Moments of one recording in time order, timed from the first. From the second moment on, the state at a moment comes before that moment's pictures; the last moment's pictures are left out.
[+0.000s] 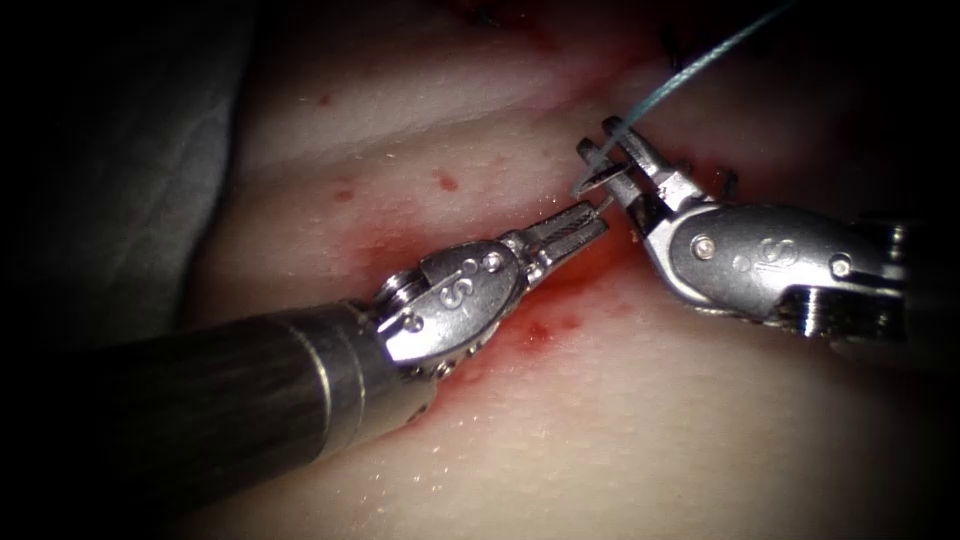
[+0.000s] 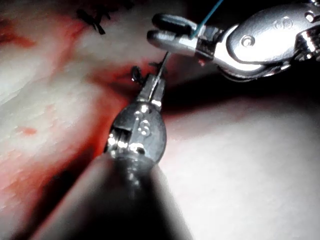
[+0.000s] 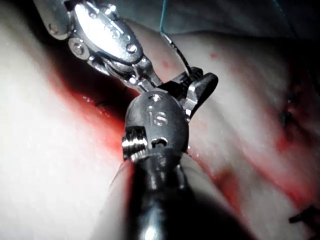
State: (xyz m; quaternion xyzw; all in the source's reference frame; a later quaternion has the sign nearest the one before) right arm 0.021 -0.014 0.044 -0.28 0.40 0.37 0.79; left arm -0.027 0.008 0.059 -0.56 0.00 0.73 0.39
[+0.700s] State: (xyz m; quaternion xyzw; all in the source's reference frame) right arm 0.017 -0.011 0.046 -0.09 0.56 0.23 0.79; left arm -0.023 0.007 0.058 -0.55 -0.09 0.78 0.29
